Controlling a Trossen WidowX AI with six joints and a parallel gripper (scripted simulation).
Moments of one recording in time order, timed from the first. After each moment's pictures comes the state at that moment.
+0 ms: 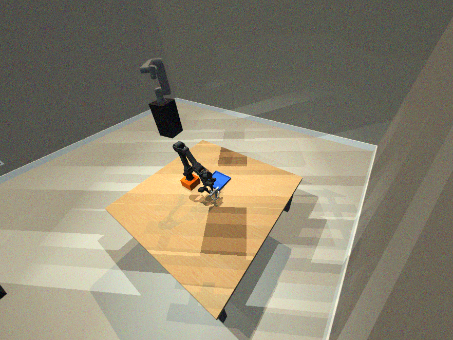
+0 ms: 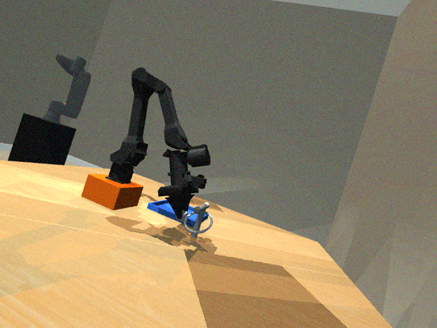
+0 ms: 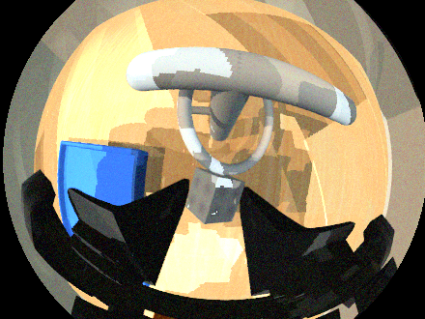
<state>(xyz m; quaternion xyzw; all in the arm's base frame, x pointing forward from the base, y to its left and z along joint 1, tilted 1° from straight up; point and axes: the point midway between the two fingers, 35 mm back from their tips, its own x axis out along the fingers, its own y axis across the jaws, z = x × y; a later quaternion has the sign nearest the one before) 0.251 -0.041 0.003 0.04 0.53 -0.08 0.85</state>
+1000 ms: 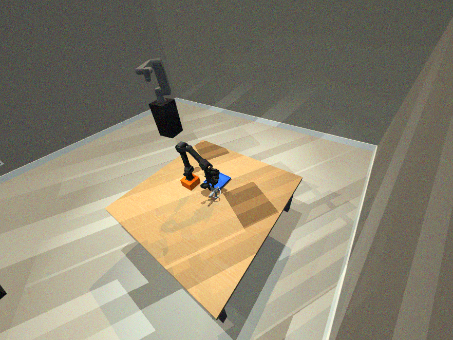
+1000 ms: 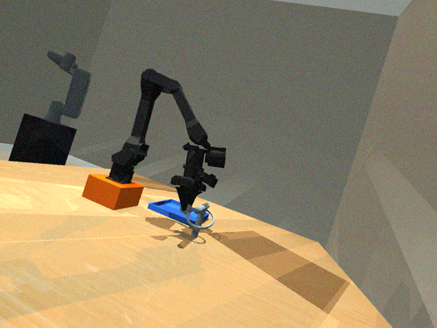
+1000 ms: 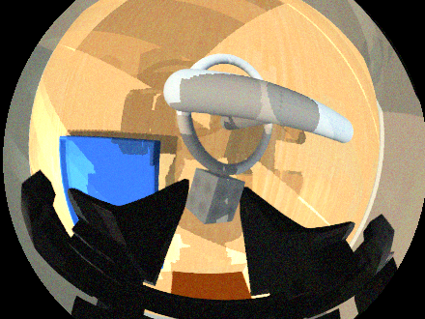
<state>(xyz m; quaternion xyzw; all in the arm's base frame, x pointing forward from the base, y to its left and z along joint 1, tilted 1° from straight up) 0.259 -0.022 0.026 0.01 0.62 -0.11 0.77</state>
